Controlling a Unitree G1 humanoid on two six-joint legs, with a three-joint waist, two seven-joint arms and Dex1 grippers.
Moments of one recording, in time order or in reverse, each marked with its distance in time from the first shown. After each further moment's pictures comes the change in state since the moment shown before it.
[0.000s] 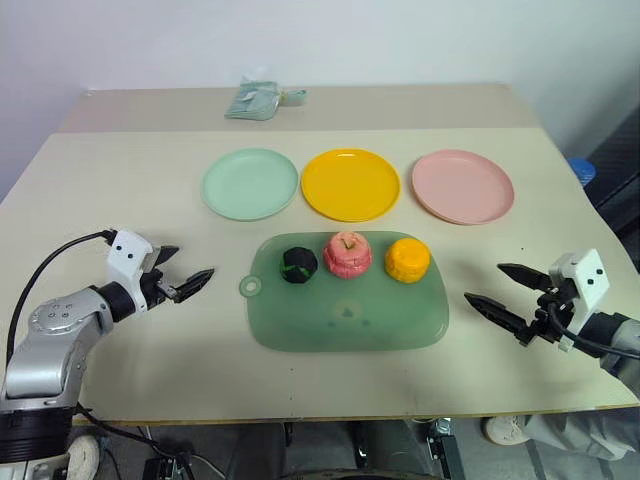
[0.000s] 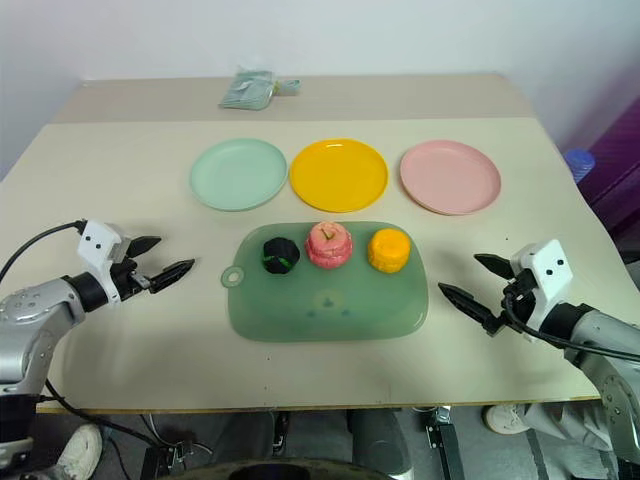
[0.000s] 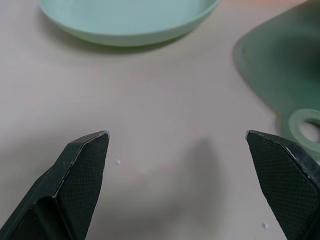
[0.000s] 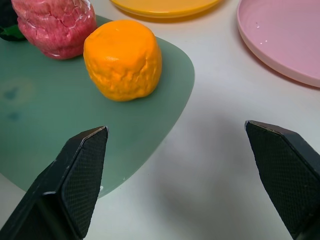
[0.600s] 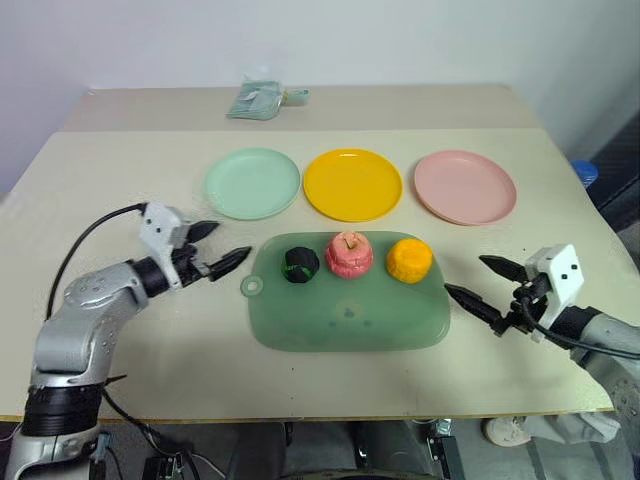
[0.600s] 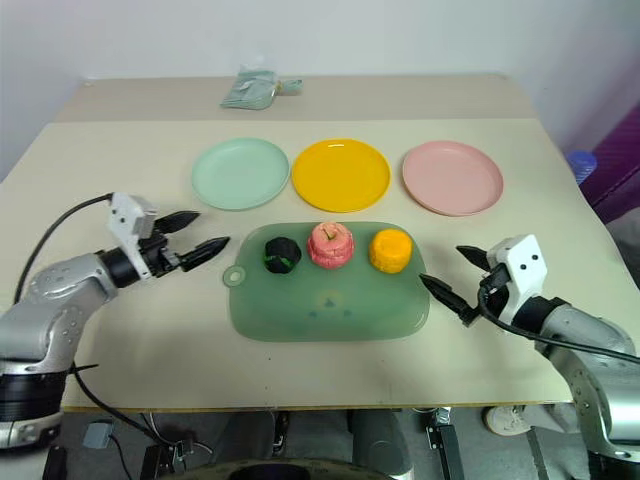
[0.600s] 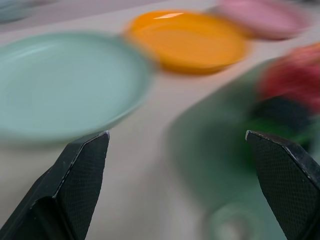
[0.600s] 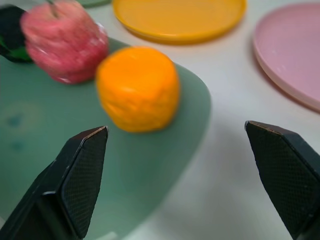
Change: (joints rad) left arm -0.220 -0.071 -0.158 -0.089 -0.109 0.090 -0.086; right arm -0.038 0.085 0.106 -0.095 -0.020 -0.009 -0.104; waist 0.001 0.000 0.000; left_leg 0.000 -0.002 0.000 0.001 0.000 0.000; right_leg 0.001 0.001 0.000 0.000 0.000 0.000
